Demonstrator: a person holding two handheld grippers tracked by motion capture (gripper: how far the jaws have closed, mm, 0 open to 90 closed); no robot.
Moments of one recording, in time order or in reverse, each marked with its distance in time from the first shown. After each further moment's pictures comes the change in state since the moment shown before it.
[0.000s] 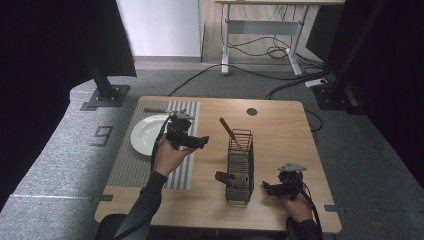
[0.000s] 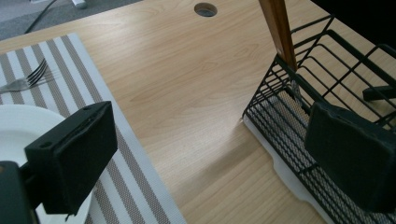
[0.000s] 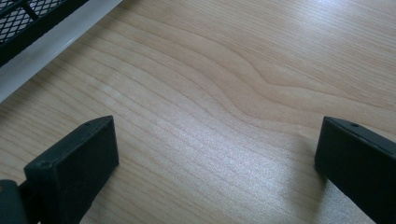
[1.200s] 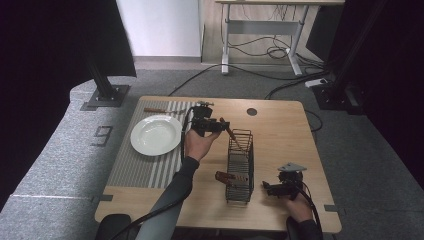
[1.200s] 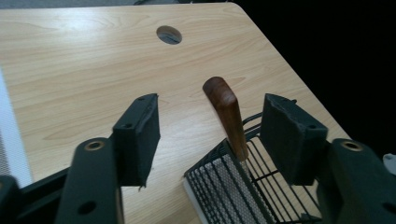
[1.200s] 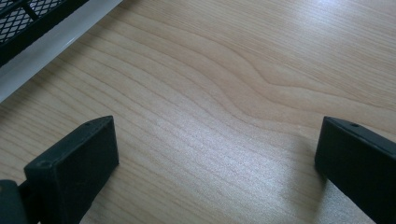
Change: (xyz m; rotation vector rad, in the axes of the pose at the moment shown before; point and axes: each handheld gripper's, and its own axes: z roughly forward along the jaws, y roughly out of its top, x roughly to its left) left arm -0.020 0.045 0.060 -0.033 -0.140 -0.220; right arm 0.000 0.000 0.000 0.001 0.000 0.000
